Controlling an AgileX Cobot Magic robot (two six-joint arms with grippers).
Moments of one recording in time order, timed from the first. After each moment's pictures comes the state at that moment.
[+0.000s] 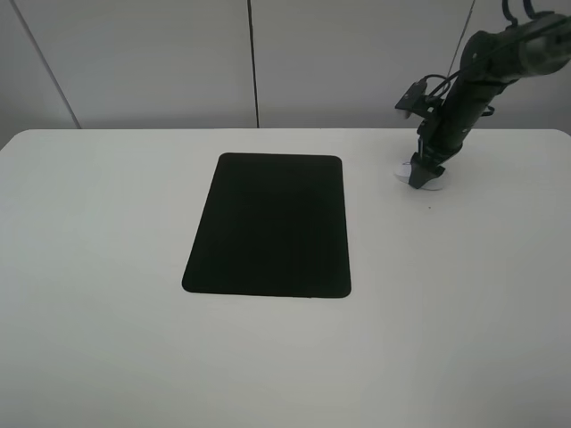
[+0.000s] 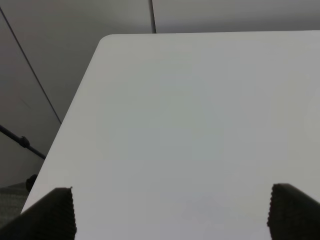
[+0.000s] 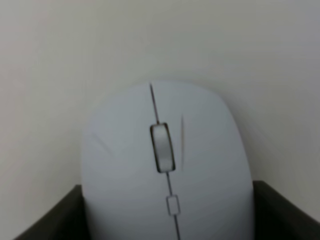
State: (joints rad) left arm -0.06 -0.01 -0.51 0.15 1.08 -0.11; right arm 0.04 2.34 -1.72 0.04 0.83 -0.94
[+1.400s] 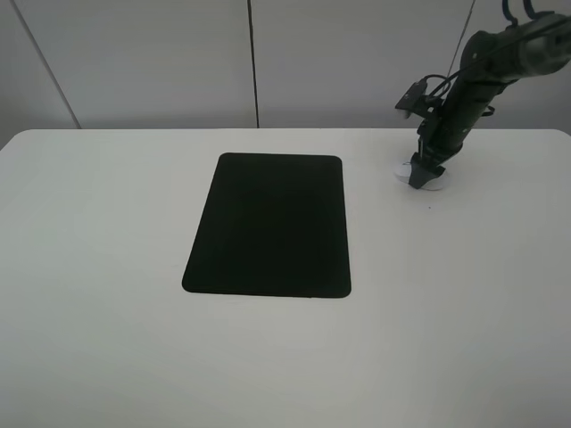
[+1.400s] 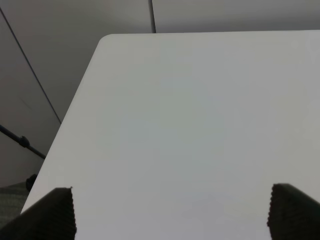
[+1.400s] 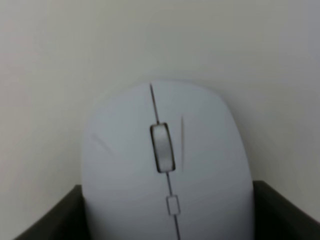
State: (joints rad) left arm -0.06 -0.01 -0.51 0.15 1.08 -0.11; right arm 0.04 2.34 -1.72 0.04 0.83 -0.93
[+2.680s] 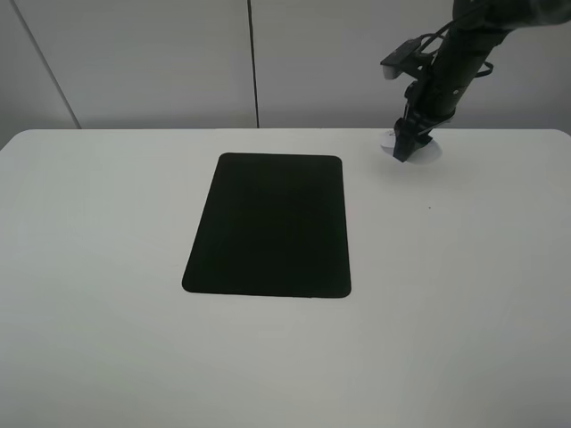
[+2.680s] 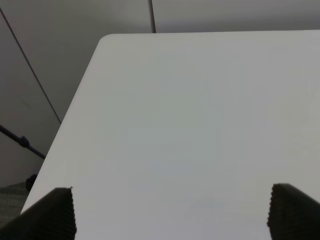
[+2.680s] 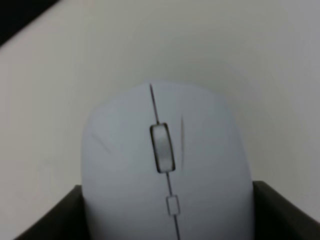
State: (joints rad) left arm -0.06 -0.01 -0.51 0.15 1.08 -0.11; right arm 0.14 2.19 -1.72 0.02 0.96 -0.74
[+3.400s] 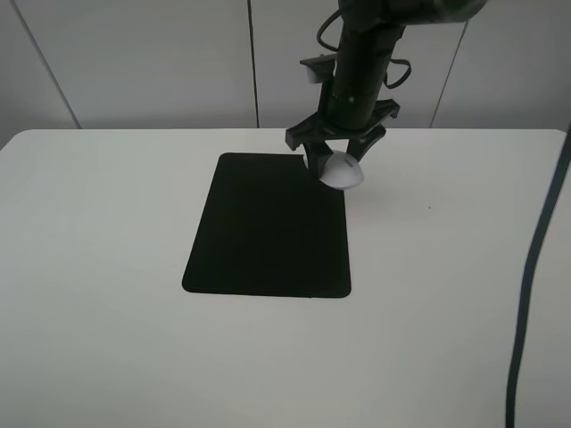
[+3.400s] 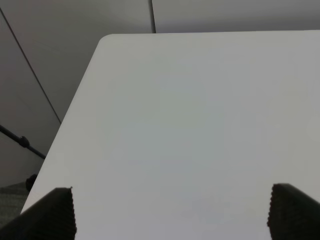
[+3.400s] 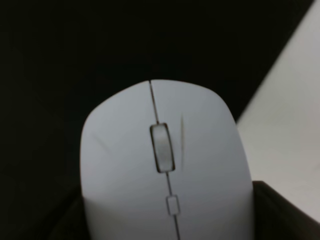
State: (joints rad) left arm -0.06 -0.01 -0.51 0.15 1.08 -0.11; right arm 0.49 2.14 -1.72 -0.03 1.09 0.04
